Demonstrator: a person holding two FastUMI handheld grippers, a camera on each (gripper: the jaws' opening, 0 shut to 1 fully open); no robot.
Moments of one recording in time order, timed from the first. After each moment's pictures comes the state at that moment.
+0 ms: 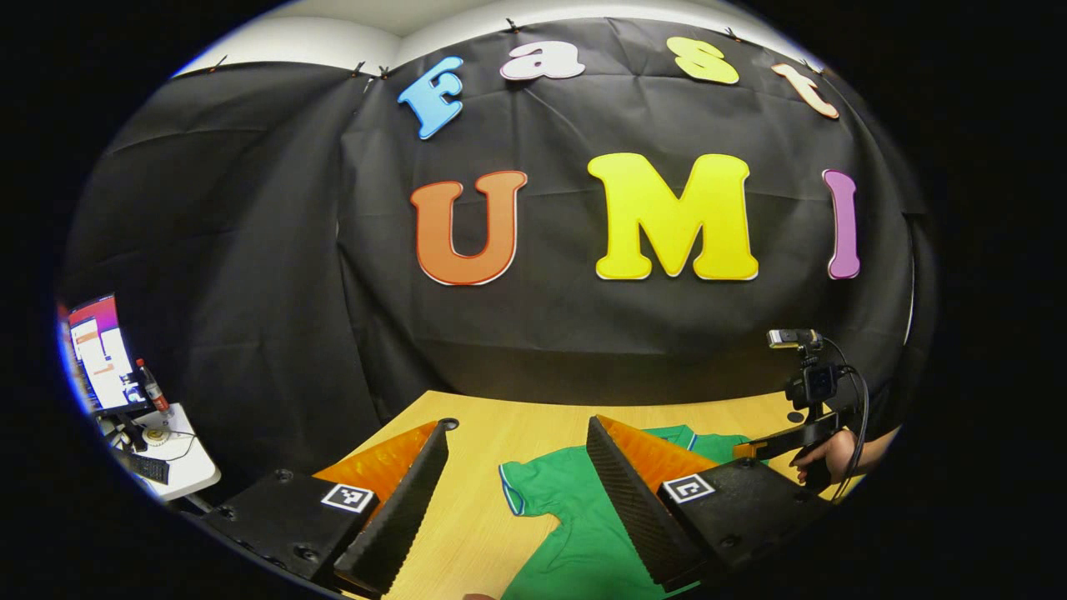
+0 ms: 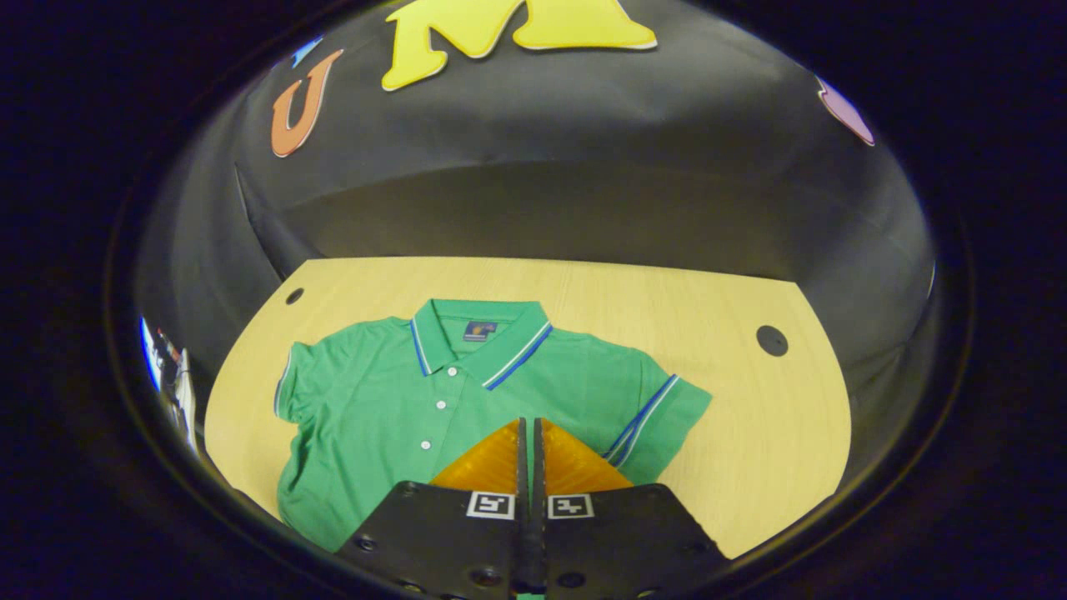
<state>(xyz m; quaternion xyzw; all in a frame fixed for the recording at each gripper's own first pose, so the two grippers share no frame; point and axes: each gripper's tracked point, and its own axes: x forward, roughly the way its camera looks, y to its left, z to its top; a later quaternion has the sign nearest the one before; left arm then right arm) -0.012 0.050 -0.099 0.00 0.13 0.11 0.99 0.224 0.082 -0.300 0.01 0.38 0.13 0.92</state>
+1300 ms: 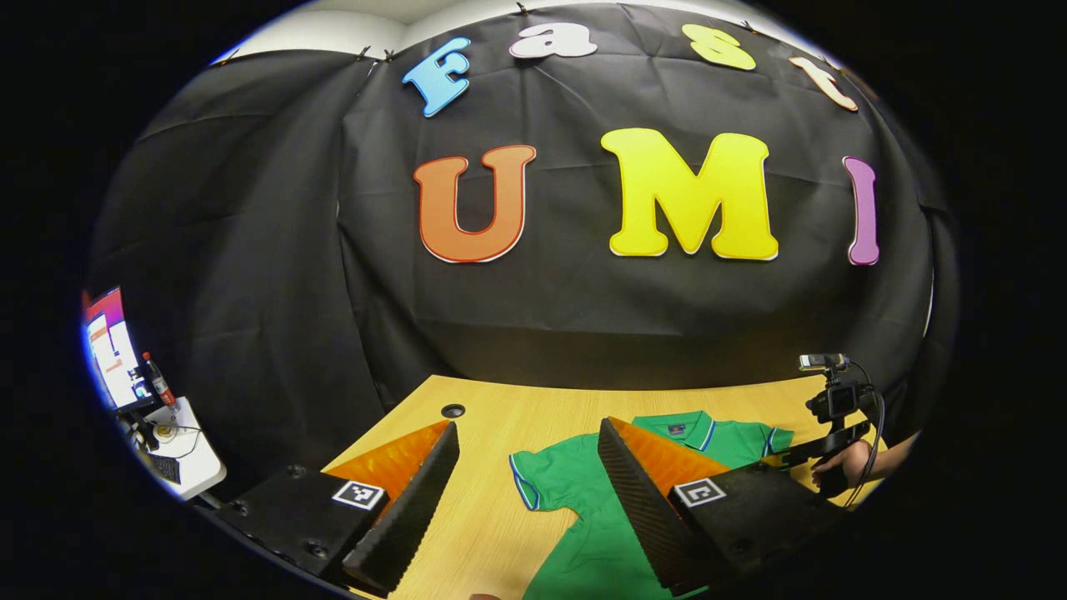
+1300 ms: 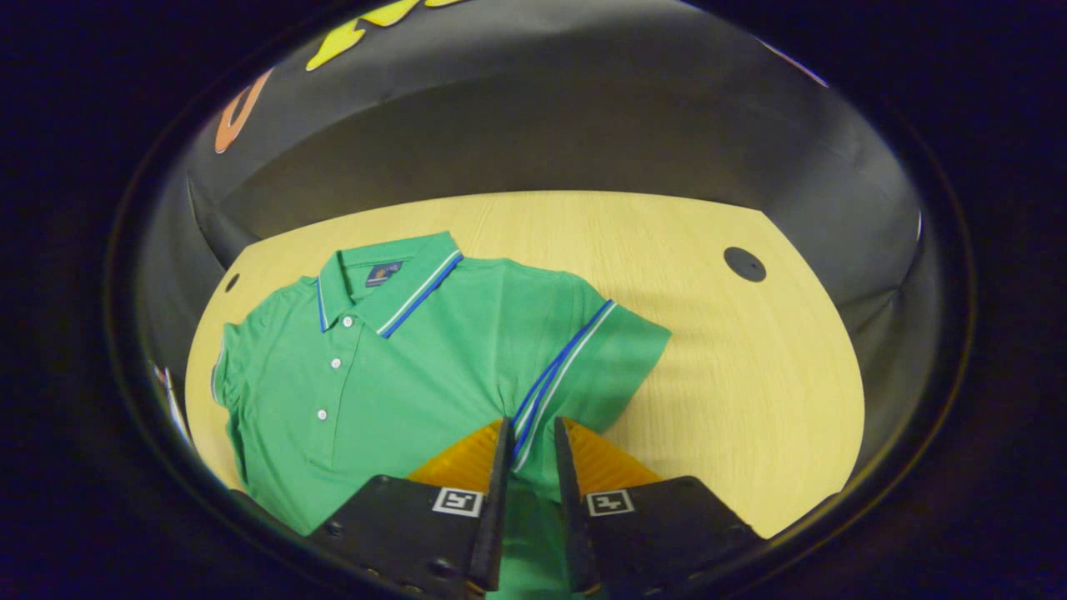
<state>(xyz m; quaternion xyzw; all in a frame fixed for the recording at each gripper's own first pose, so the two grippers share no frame) 0.010 0.053 -0.124 0.00 0.16 0.08 0.98 0.234 0.026 -0.375 0.03 0.44 0.06 0.89</state>
